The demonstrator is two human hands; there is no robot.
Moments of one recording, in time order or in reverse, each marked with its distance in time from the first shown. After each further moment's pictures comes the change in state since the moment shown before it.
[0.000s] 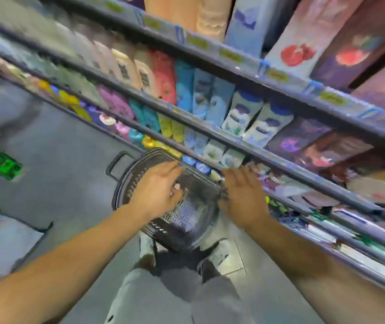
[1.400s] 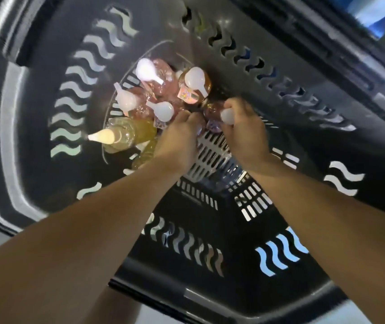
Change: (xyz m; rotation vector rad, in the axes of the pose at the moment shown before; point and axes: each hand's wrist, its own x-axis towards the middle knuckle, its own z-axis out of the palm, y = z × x) left_hand 0.076 -0.311 0.540 -0.203 -0.329 -0.474; right_hand 0.220 -0.028 0.616 0.516 -0.060 0.205
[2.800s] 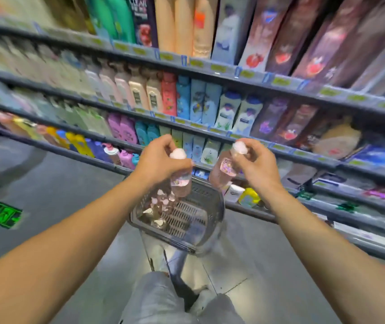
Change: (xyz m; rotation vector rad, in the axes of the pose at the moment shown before) left_hand -0.519 0.270 -0.454 -0.515 0.386 0.413; right_hand -0.421 -0.344 -0.563 0.714 0.512 -0.032
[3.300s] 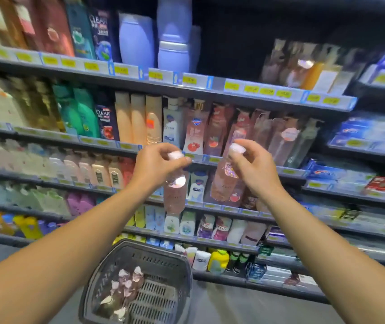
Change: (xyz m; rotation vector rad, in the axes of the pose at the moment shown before) left_hand 0.038 0.192 0.001 -0.173 0.109 0.346; right_hand 0.035 -0.138 -0.133 -0.140 0.248 -0.317
